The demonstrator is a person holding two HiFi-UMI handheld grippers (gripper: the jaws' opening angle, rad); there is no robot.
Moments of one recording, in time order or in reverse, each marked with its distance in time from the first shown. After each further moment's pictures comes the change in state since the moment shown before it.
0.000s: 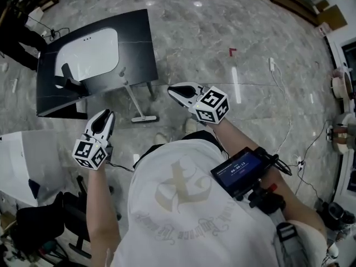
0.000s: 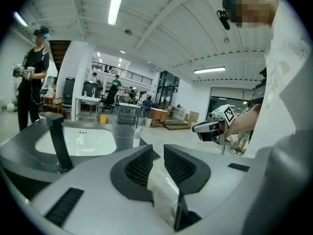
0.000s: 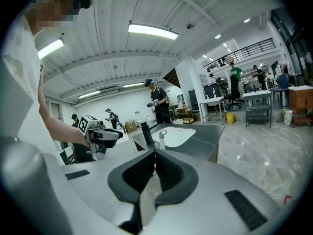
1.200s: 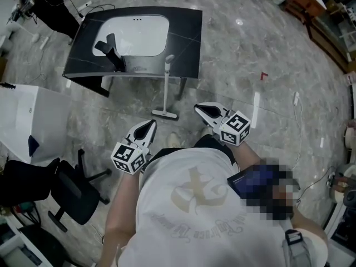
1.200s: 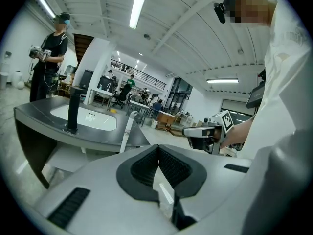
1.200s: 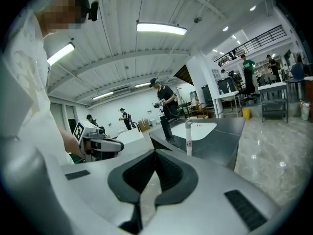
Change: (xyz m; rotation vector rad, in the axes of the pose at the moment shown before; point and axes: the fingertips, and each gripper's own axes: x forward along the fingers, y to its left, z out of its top) left arm -0.036 -0.071 -0.064 -0.190 -0.060 0.079; right arm 0.016 0.072 -0.036 -0.016 0.013 0.157
